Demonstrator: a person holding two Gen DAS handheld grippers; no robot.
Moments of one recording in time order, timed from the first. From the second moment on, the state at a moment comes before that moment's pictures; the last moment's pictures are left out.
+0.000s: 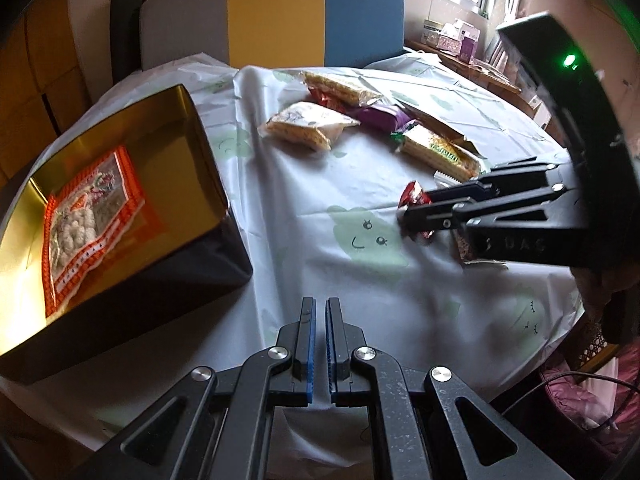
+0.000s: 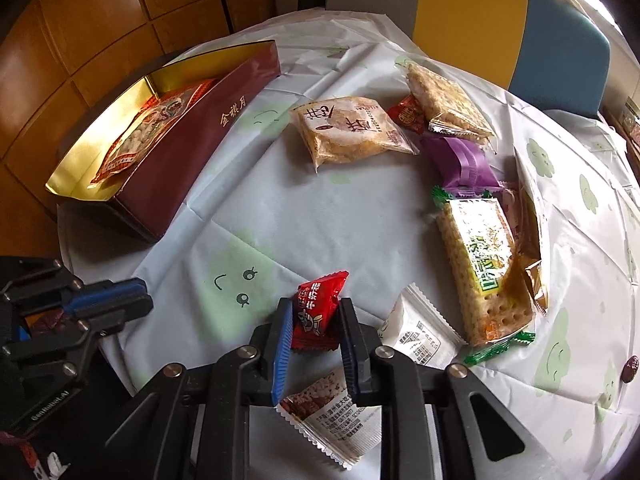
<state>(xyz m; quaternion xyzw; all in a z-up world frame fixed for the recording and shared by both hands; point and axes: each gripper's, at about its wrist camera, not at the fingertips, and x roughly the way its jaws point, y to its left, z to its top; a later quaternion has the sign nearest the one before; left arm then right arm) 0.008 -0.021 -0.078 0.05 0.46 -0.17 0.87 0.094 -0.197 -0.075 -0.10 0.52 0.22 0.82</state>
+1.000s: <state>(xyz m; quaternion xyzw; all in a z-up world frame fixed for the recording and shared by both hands) 0.009 -0.017 -0.086 0.04 0.46 -0.18 0.87 0.108 -0.191 -0.027 -0.08 0.48 0.22 0.84</state>
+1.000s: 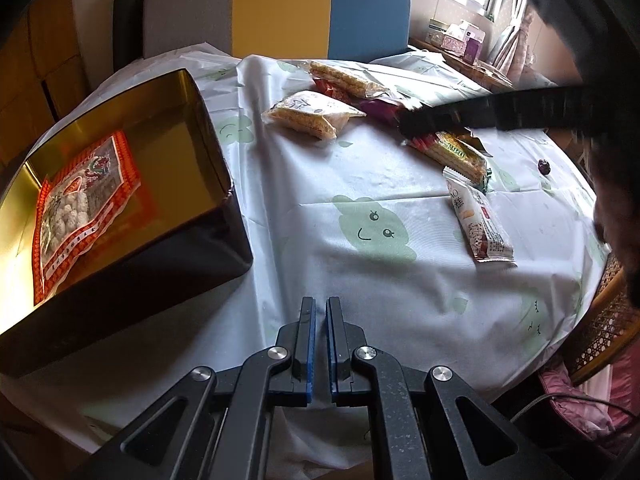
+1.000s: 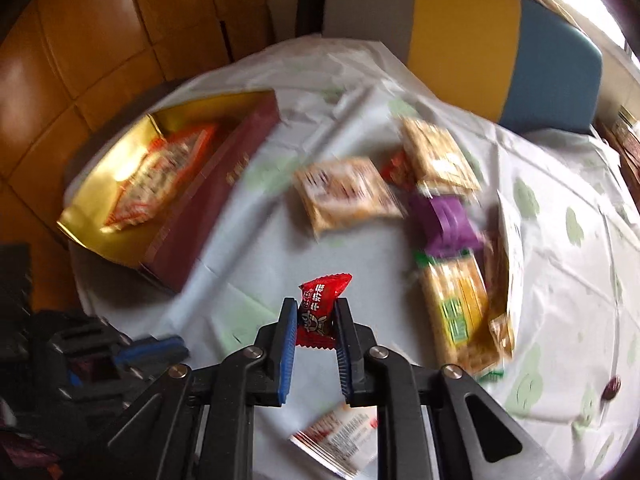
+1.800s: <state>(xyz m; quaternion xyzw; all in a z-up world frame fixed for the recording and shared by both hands) 0.013 -0.008 -0.089 0.01 0.46 -0.18 0.87 0.177 -0.038 0.016 -0.09 0.47 0.38 0.79</state>
